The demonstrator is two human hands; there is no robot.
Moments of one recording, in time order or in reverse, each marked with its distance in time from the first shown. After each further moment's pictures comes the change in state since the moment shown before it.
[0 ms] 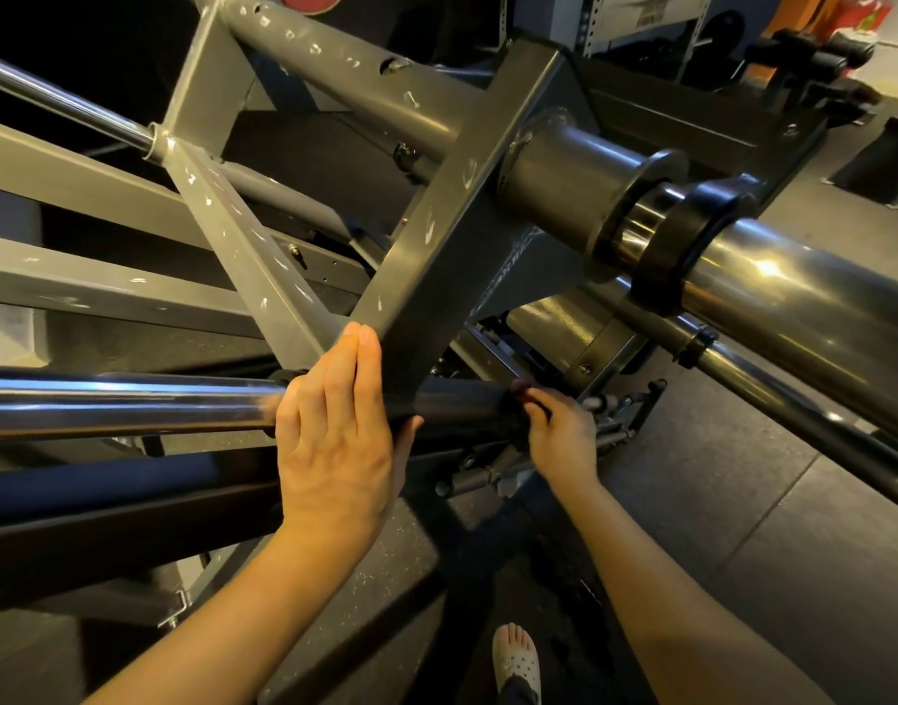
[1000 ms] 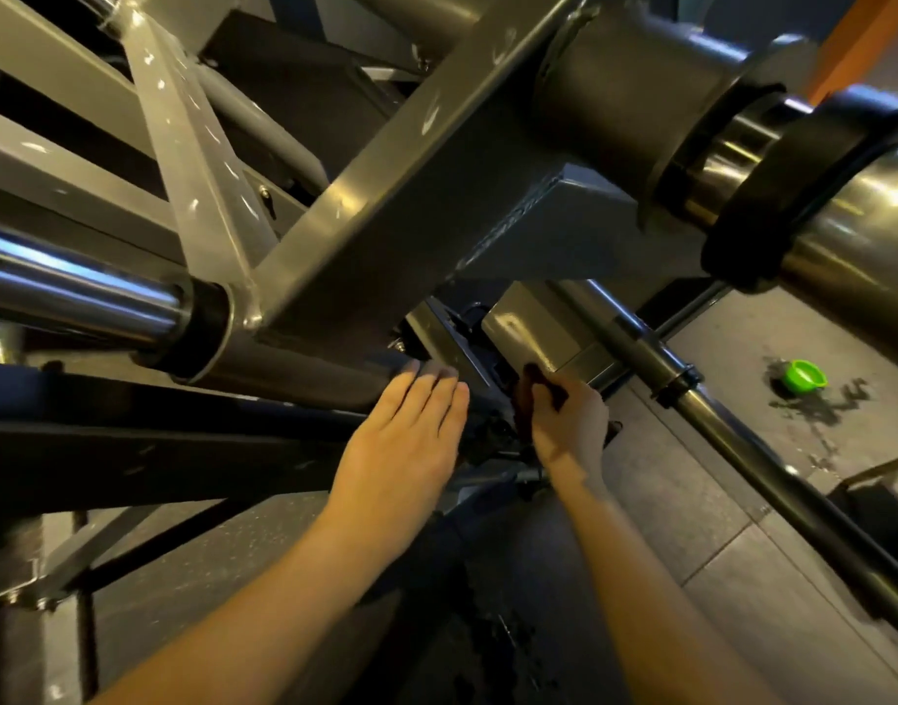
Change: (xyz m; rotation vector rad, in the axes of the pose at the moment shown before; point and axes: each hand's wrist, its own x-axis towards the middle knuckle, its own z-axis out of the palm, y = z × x) left_hand -0.025 0.078 0.085 -0.020 -0.383 0.257; right_hand 0.057 0.048 -0.011 -0.045 0.071 0.064
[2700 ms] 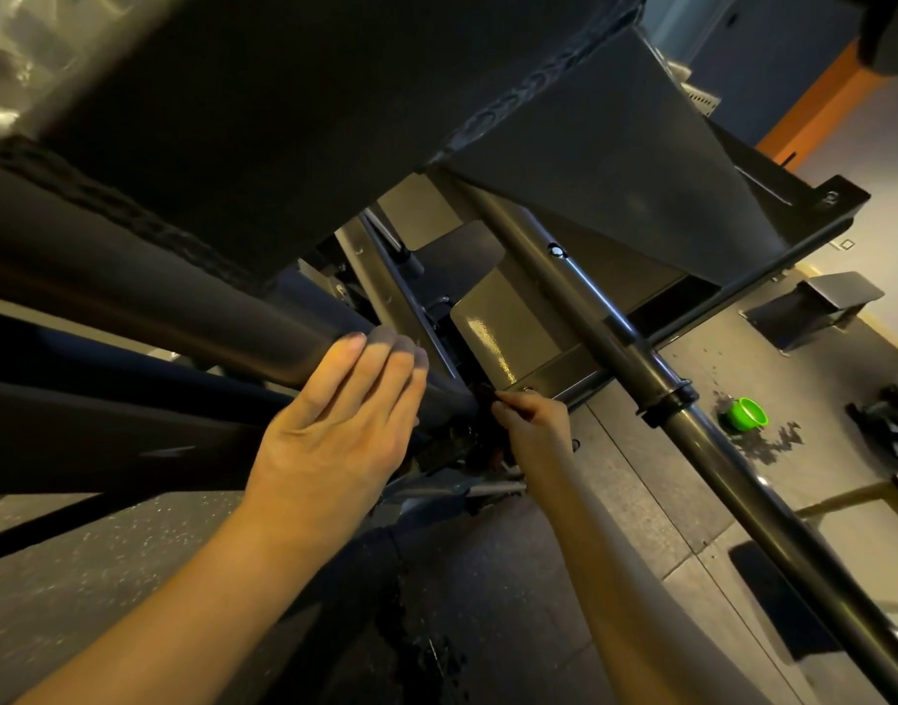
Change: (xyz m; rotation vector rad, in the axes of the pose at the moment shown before) left_hand 0.009 0.015 0.063 0.166 0.324 -0.241; right_hand 0.067 0.099 0.051 0.104 -0.337 0.067
